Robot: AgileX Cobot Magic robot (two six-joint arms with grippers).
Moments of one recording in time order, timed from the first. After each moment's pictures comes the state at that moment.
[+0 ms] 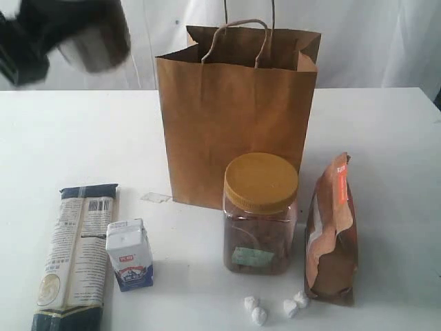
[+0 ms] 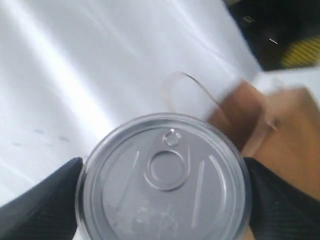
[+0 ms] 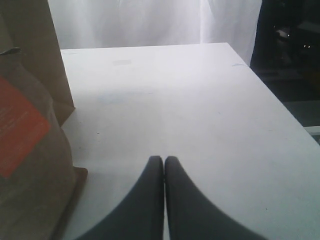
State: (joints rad) left arm -0.60 0.89 -0.94 -0.49 0.15 1.06; right arm -0.04 0.00 0.00 0.01 0.32 -0.02
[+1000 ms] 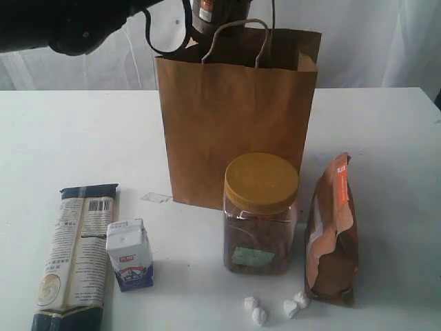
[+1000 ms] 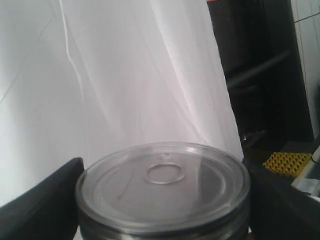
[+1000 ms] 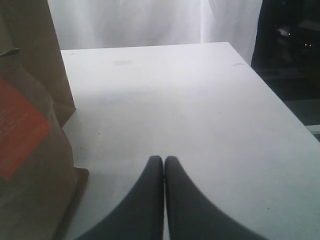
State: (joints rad) left arm -0.62 1.70 -1.46 0.49 -0.42 -0.19; right arm -0.04 0.00 0.00 0.01 0.32 -0.01
